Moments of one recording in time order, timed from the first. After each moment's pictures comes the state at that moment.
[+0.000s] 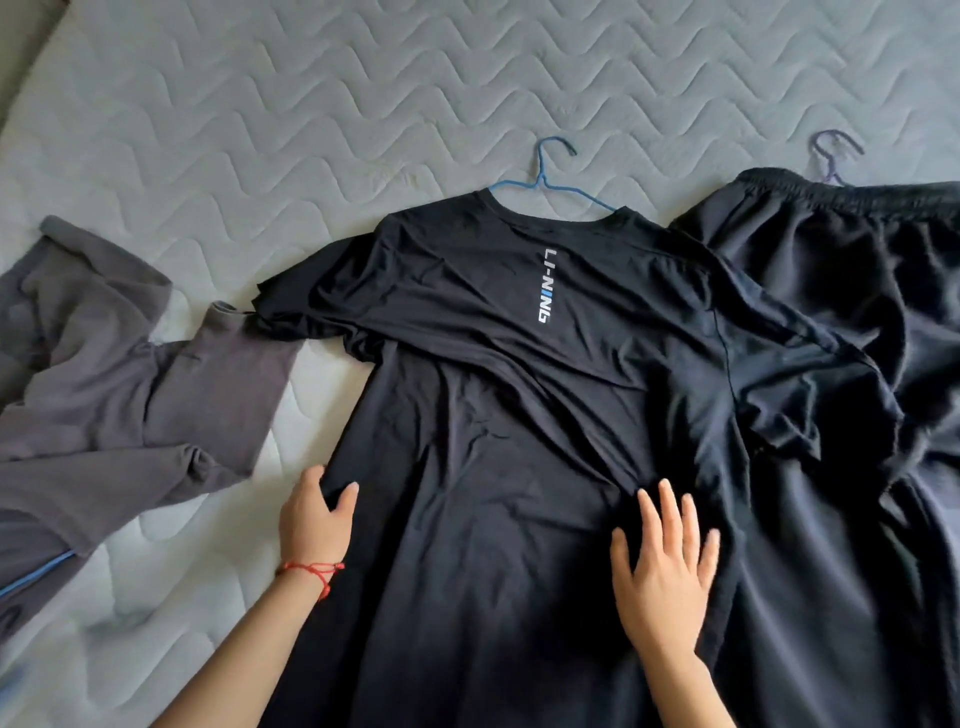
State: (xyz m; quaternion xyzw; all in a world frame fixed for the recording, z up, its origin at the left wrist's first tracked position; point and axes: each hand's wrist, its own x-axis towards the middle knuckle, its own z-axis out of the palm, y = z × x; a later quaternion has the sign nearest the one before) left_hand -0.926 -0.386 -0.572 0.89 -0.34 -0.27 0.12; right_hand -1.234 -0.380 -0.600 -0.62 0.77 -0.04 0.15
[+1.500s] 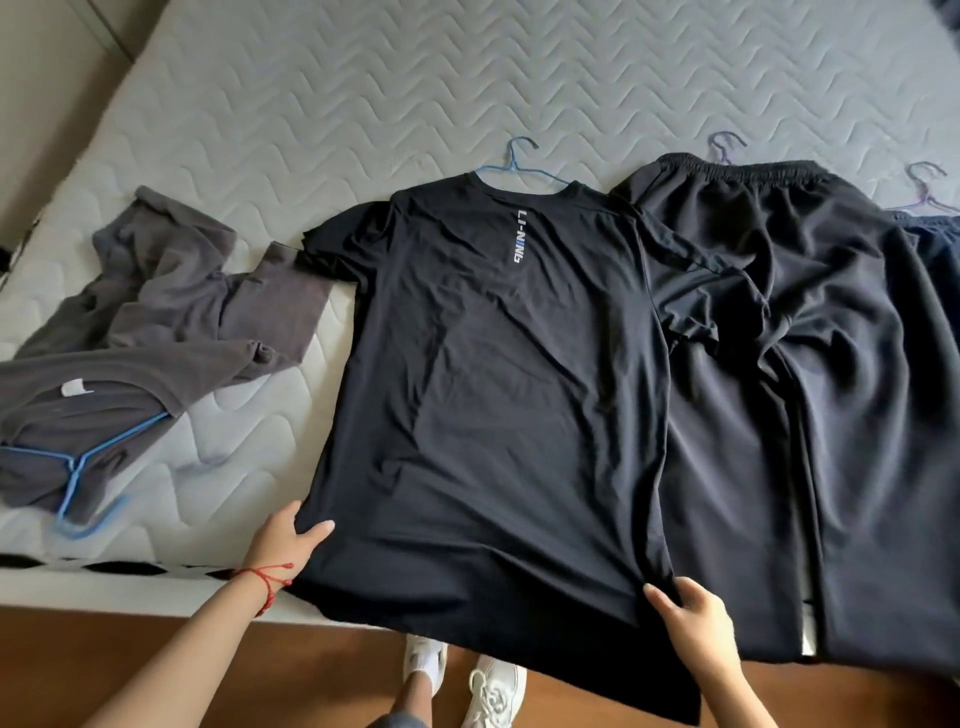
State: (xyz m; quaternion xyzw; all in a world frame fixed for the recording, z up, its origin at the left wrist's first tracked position) left_hand -0.892 -0.183 -0.548 0.84 -0.37 -0.39 0.10; right_hand -1.323 -0.179 -0.534 -0.35 0.83 -0.08 0.43
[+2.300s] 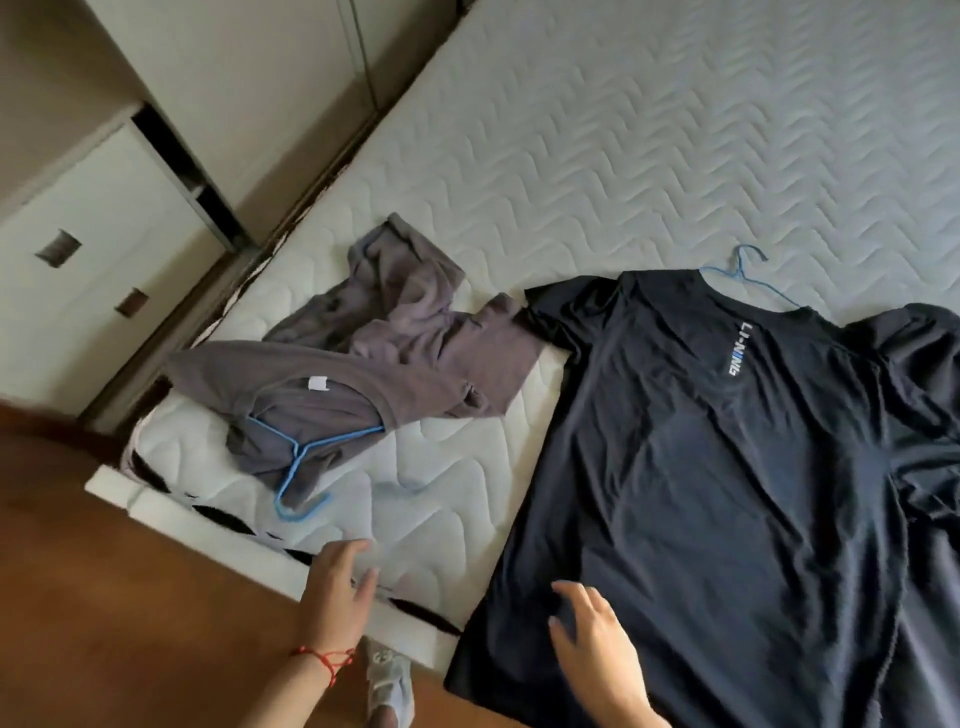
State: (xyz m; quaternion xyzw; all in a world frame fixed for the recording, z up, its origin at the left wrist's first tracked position) left_hand -0.764 -0.116 -0.530 0.87 -0.38 -0.22 0.22; right_hand -1.022 -0.209 -0.499 -0.73 0.57 0.01 0.37
